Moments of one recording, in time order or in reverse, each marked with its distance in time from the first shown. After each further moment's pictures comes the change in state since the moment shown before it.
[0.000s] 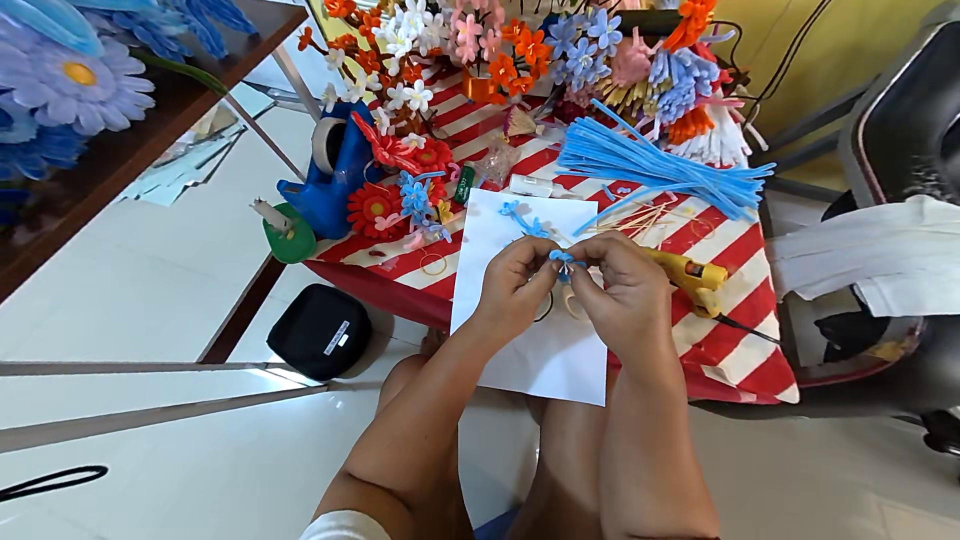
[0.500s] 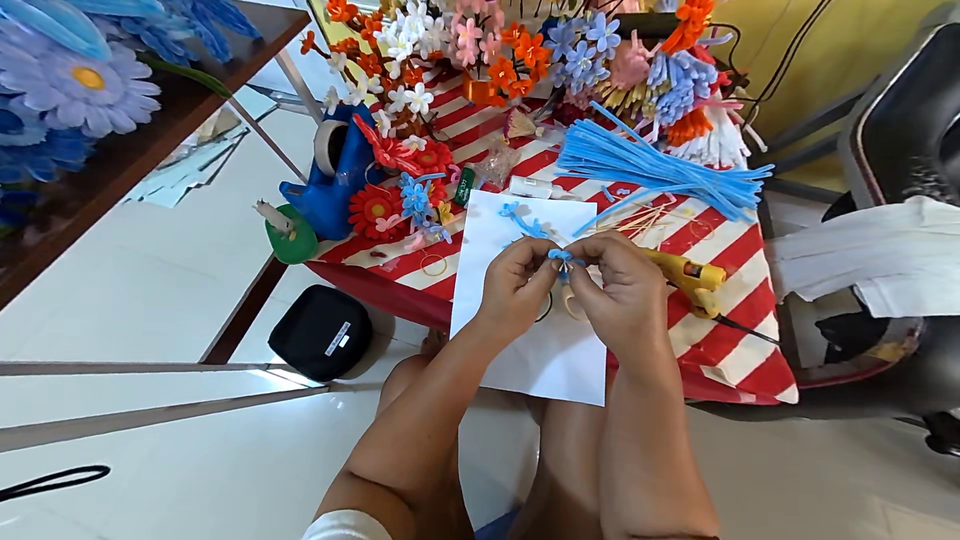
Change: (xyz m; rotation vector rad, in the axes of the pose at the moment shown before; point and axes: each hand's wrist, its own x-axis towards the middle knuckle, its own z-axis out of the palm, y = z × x) left_hand -0.001 -0.002 0.005 0.021 0.052 0.003; right_hand 0.001 0.003 0.002 -0.014 0.019 -0.013
